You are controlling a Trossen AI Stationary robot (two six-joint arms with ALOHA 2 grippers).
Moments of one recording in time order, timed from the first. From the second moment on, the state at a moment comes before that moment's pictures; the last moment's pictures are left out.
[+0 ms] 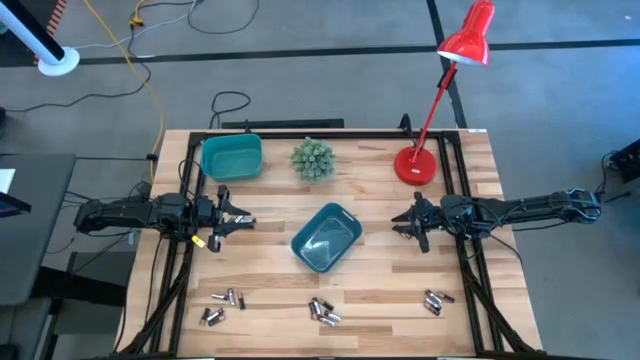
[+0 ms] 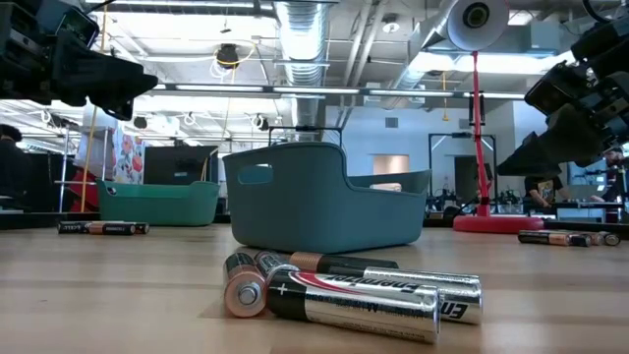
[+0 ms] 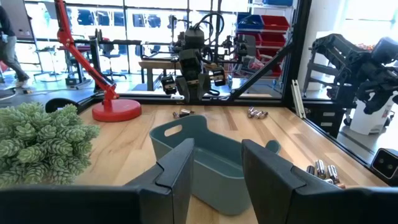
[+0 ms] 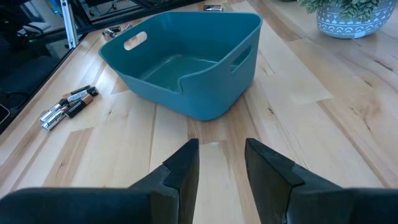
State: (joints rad) left arm -0.05 0.01 0.02 0.01 -0.04 -0.01; right arm 0.00 0.40 0.00 0.02 0.00 0.24
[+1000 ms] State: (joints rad) left arm -0.05 0.01 0.02 0.01 -0.04 -0.01; right arm 0.00 0.40 0.00 0.07 0.00 0.24
